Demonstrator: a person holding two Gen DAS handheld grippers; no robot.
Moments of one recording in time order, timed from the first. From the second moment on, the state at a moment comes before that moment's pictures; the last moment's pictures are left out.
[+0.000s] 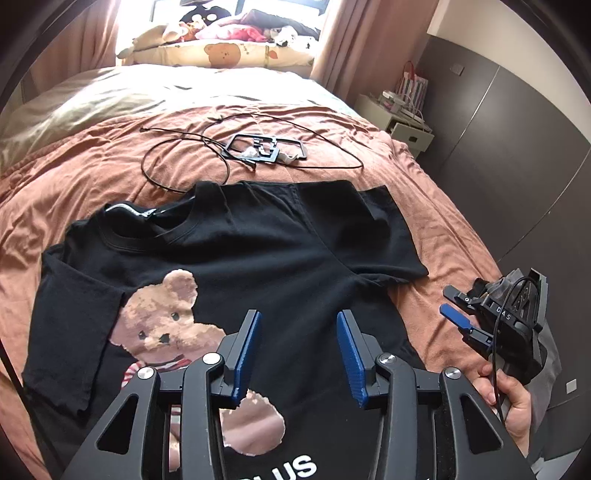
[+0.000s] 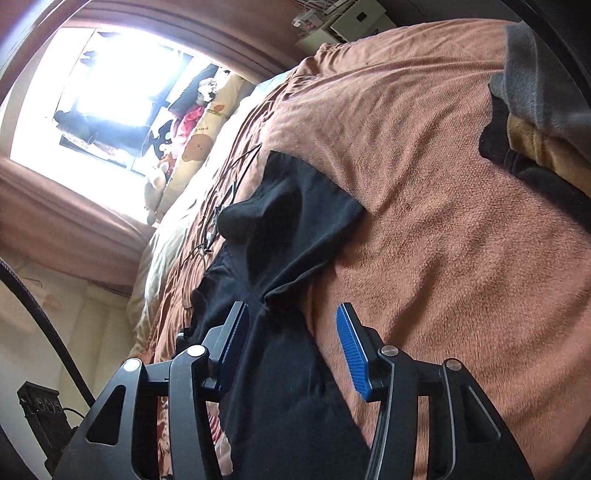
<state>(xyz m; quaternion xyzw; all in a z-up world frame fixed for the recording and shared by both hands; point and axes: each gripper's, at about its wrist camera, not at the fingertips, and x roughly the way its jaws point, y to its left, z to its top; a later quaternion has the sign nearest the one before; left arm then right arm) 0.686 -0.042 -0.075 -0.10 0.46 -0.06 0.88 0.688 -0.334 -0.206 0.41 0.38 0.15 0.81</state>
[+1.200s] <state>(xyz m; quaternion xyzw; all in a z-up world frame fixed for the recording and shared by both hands) 0.801 -0.138 -0.205 -0.09 0.53 -0.17 0.83 0.746 -0.288 -0.162 0.41 0.33 0.23 0.82</state>
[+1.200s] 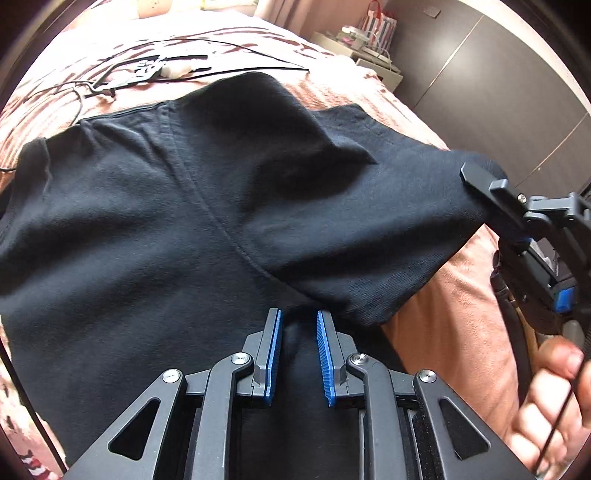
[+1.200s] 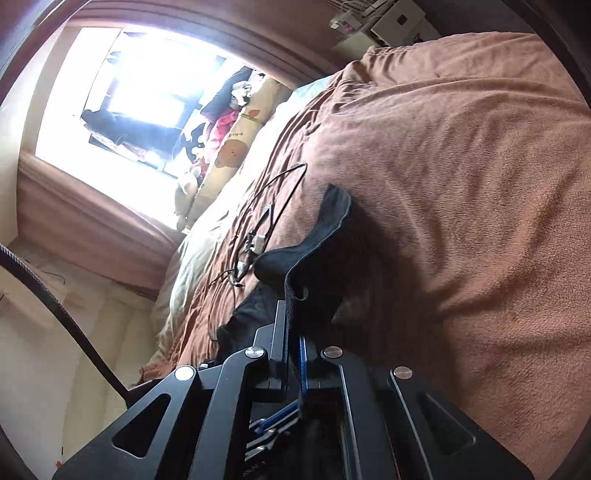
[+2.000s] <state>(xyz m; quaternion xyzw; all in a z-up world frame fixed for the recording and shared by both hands) 0.778 -0.083 -0.166 -0.17 0.52 -0.12 0.83 0.732 -0.276 -0.178 0.41 0.38 0.23 0.80</state>
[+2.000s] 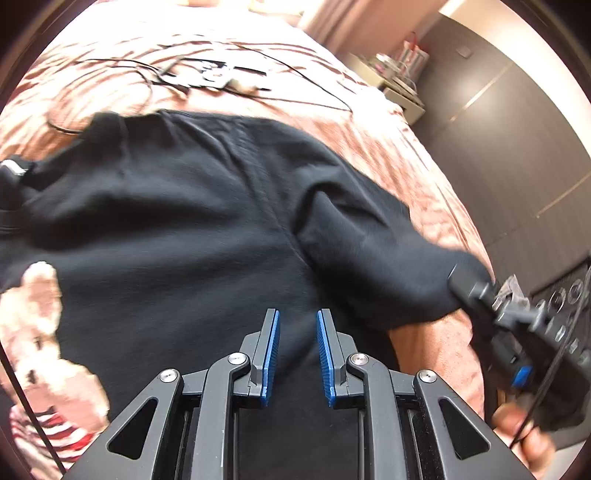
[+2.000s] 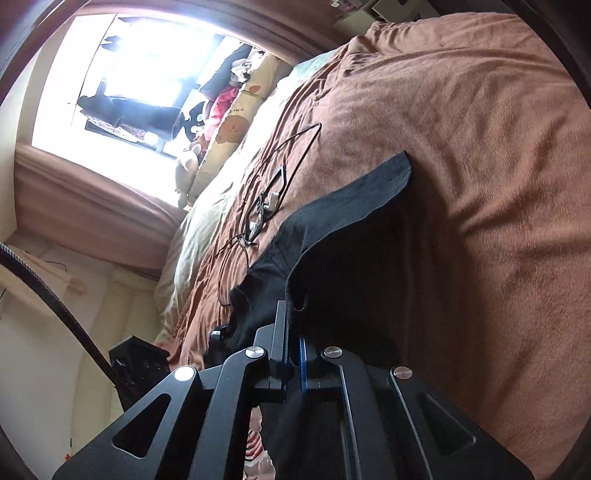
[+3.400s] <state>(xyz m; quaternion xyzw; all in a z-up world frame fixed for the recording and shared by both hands) 0.803 -0.026 -0.186 -0.13 0.52 -0.08 0.84 0.816 -0.282 -0.194 0.40 0.36 0.20 0.82</state>
